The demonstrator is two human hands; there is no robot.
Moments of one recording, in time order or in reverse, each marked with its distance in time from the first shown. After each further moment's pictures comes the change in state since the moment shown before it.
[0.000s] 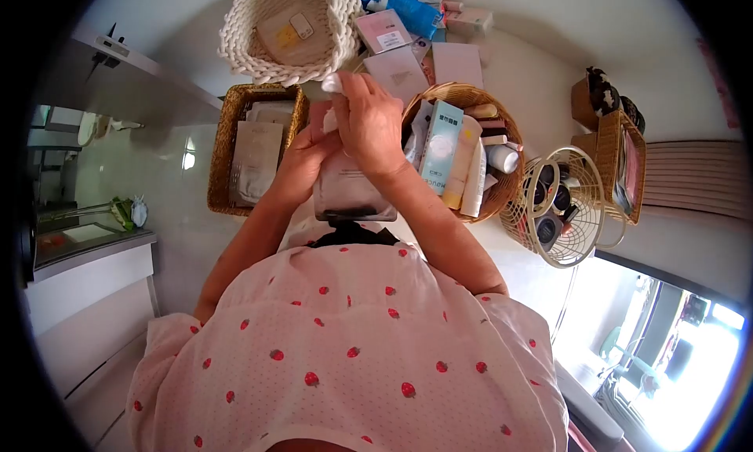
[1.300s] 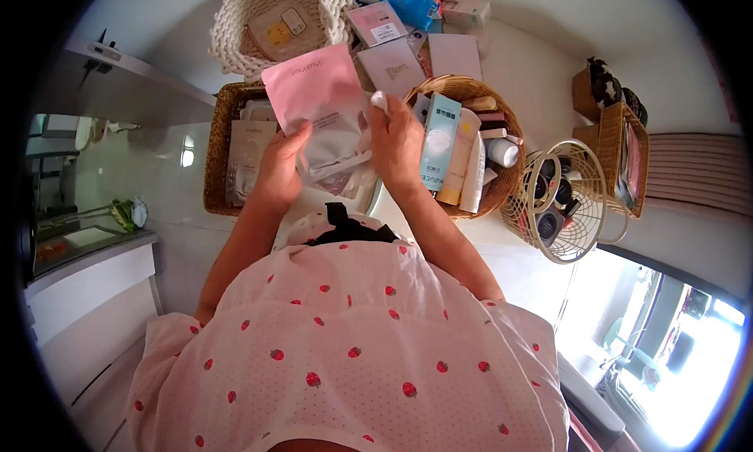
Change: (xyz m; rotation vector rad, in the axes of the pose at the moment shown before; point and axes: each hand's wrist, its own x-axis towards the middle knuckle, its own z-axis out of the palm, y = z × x) left_hand -0.004 0.005 -0.012 -0.211 0.289 -0.225; right_hand -0.039 0.029 -0.006 0.280 -0.017 0.616
